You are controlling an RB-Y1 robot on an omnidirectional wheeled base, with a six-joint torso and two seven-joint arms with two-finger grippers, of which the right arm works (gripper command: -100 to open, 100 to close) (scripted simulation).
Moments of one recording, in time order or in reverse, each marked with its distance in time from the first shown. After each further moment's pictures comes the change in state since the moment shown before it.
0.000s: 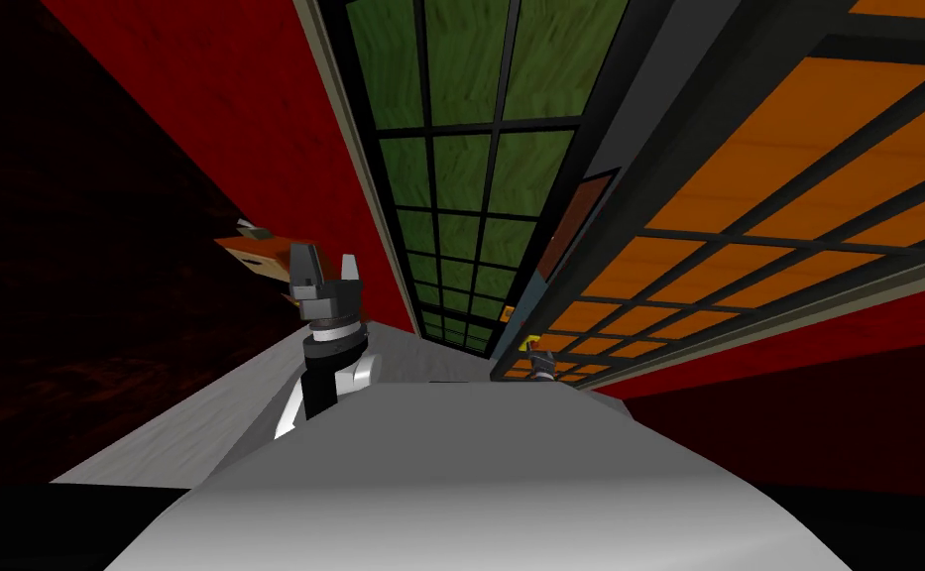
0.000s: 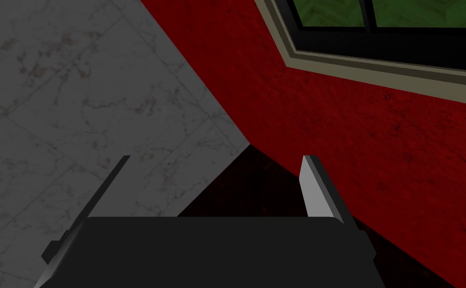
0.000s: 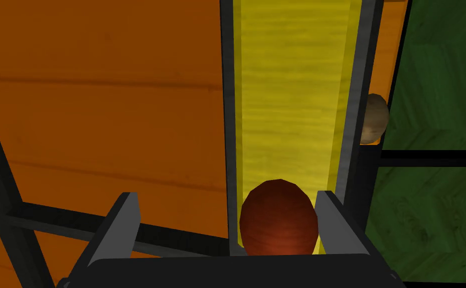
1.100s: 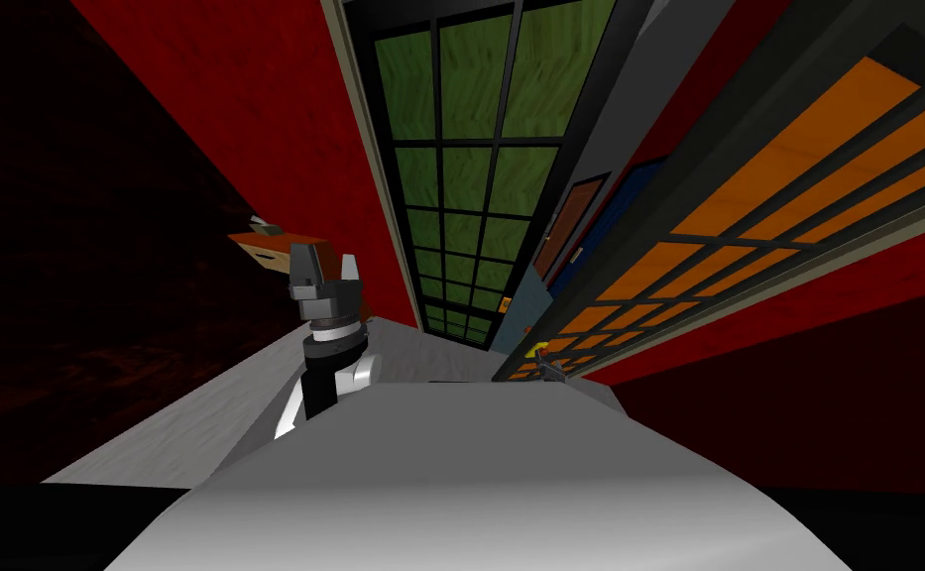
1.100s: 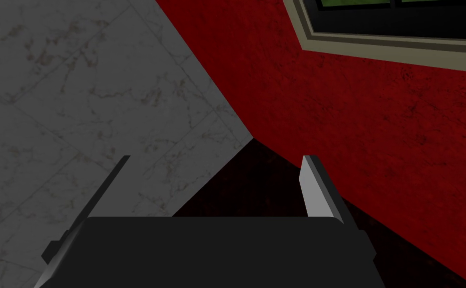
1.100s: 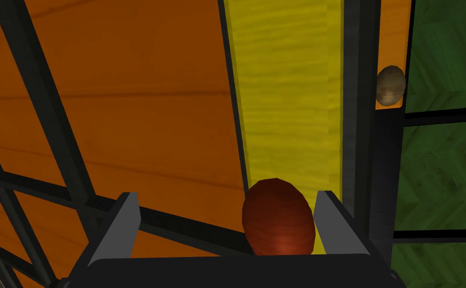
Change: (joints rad) arm 0.071 -0.035 0.020 0.002 -0.077 0.004 -0.131
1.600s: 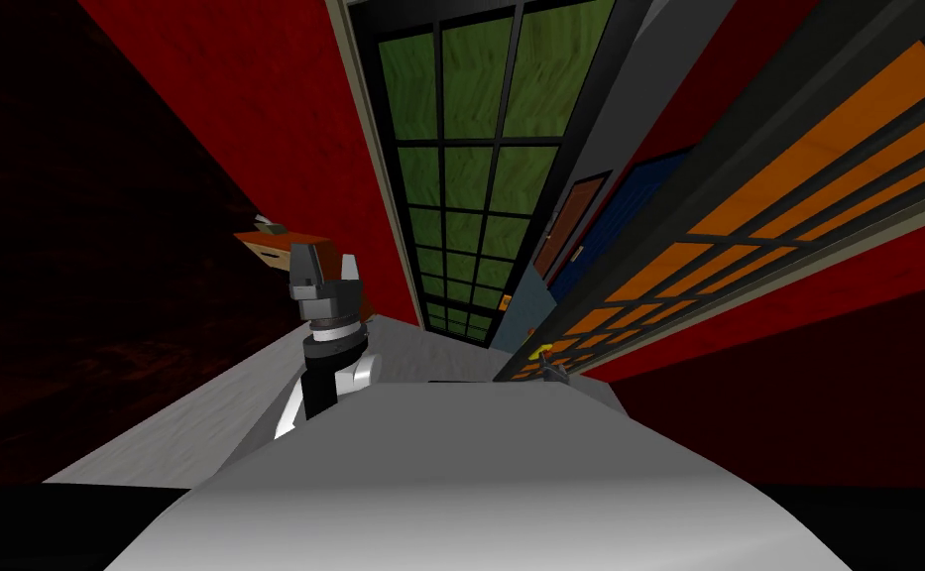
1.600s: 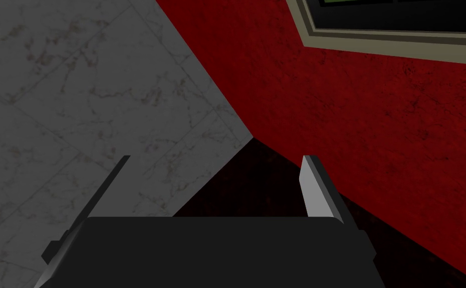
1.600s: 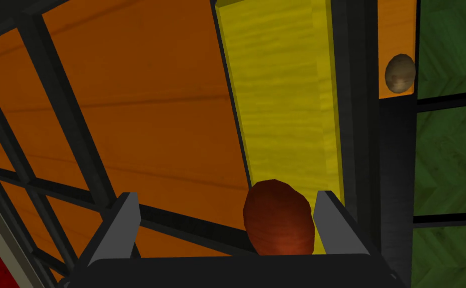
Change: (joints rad) arm 0.031 -0.016 0.017 -0.008 -0.042 0.002 -0.069
